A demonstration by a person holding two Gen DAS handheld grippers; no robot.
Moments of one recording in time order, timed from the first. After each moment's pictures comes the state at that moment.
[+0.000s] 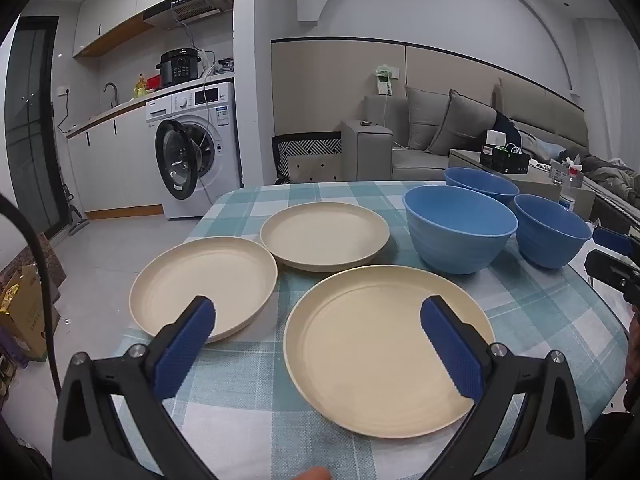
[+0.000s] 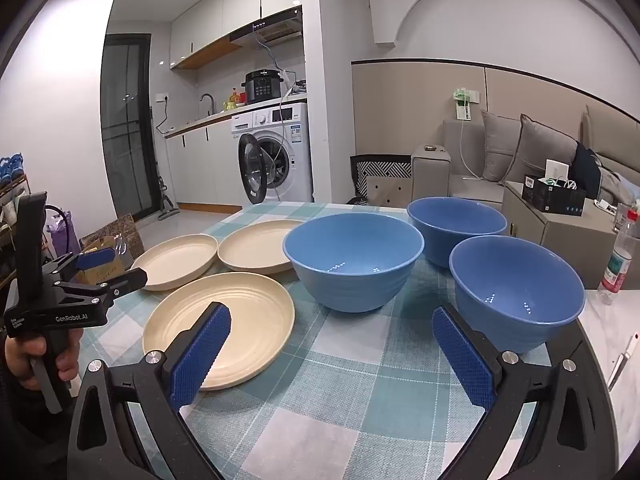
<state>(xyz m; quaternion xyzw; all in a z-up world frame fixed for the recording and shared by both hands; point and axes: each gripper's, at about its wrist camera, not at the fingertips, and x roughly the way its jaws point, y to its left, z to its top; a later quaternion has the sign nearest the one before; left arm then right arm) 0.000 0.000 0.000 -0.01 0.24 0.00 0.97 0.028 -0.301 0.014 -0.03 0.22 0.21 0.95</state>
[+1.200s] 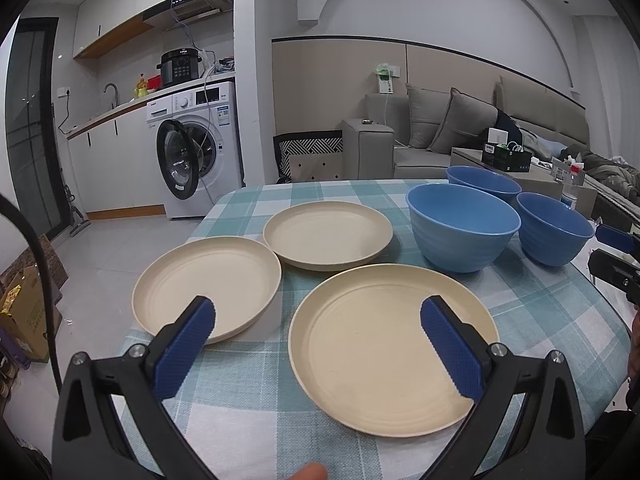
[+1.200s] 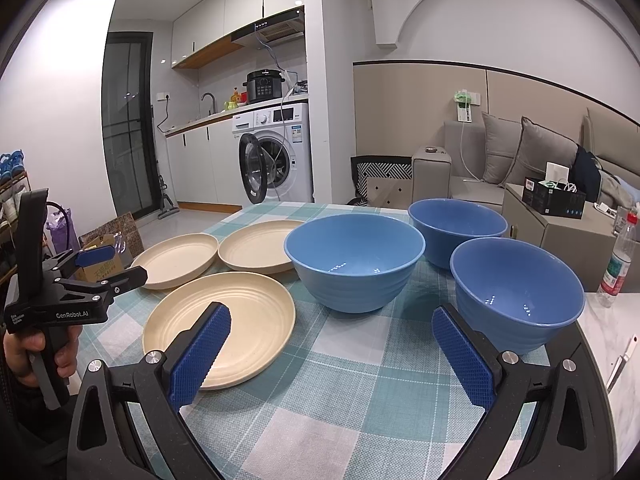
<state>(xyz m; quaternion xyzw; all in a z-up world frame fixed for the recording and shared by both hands) 0.000 0.003 0.000 0.00 0.24 0.00 0.97 0.027 -0.300 0.015 -0.03 0.22 0.21 0.95</state>
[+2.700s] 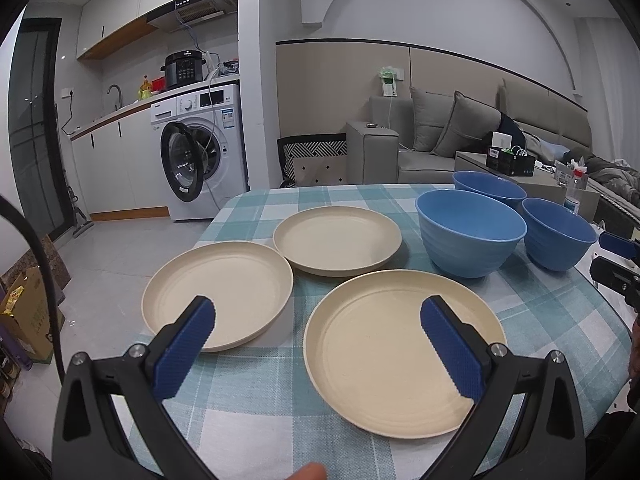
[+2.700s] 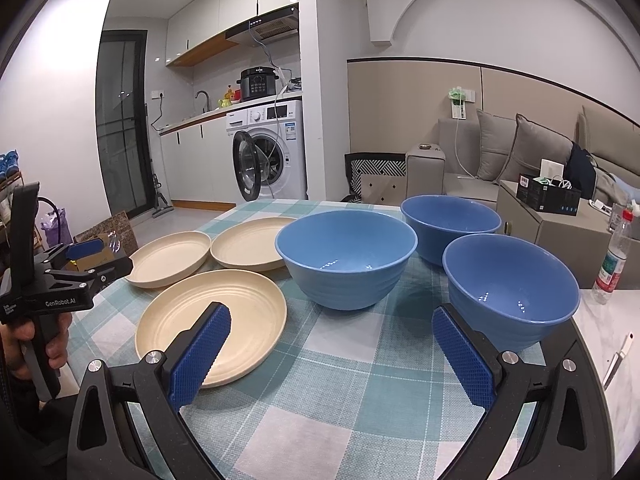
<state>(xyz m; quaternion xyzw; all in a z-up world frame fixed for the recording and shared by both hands) 0.001 0.017 0.006 0.00 0.24 0.01 0.97 0.032 -0.305 0.012 -0.03 0.22 0.20 0.95</state>
